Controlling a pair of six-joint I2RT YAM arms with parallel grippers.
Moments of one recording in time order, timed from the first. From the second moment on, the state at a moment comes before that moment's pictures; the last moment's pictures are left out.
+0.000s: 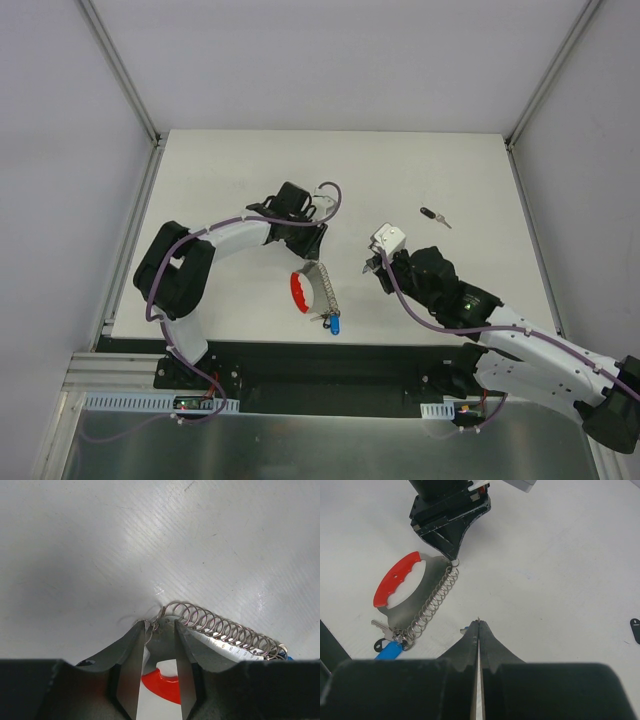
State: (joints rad) left arm -0.58 1.78 1.12 -0.34 0.37 0.04; right arm 0.92 0.82 0.59 -0.15 0.14 -0.09
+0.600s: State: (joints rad) left arm -0.55 1.82 1.12 -0.34 0.46 0.05; right arm 0.92 0.83 0.59 -0.15 0.12 -0.09
